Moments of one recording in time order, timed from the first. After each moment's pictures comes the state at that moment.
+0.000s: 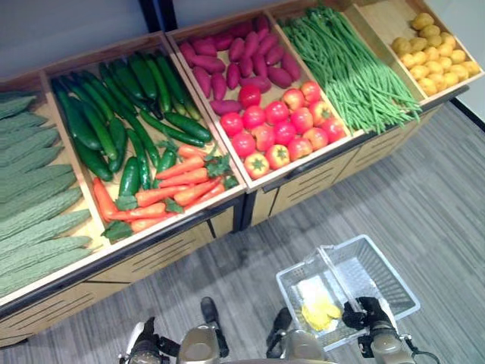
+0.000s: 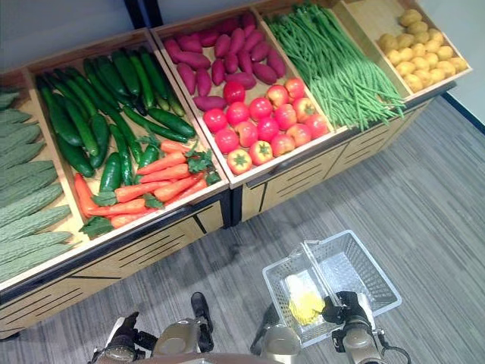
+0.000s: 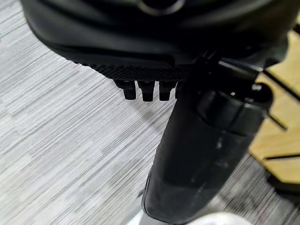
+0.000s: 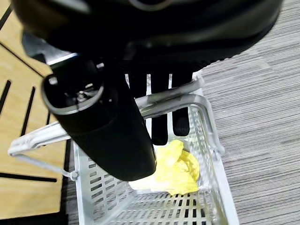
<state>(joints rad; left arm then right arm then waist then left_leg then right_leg) -0.04 0.26 -0.11 1.20 0.05 -0.04 0.26 -0.03 -0.35 0.11 1.11 0.00 -0.11 -0.25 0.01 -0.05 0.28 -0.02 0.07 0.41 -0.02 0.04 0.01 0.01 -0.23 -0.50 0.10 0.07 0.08</state>
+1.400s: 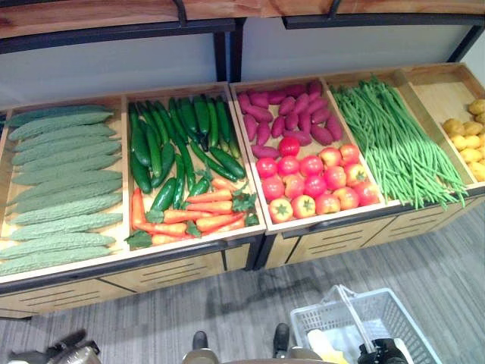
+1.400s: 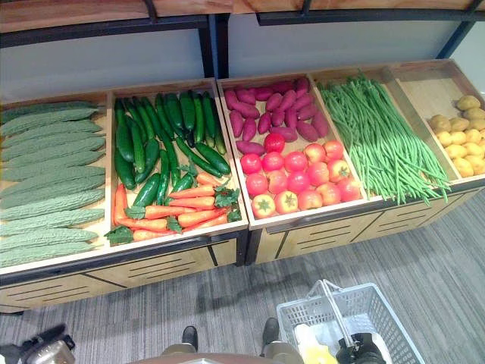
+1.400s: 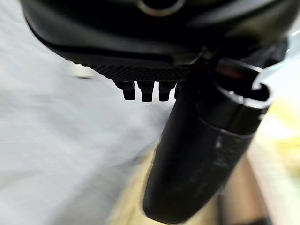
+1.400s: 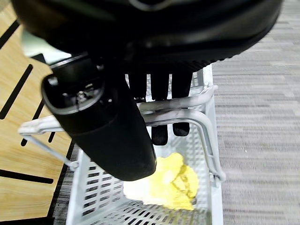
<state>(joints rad) 0.13 0.43 0.42 0.69 -0.18 -0.13 0.79 0.08 -0.36 0.09 1.27 -0.04 -0.11 -0.26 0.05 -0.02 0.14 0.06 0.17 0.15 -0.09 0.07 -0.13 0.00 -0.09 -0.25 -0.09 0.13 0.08</state>
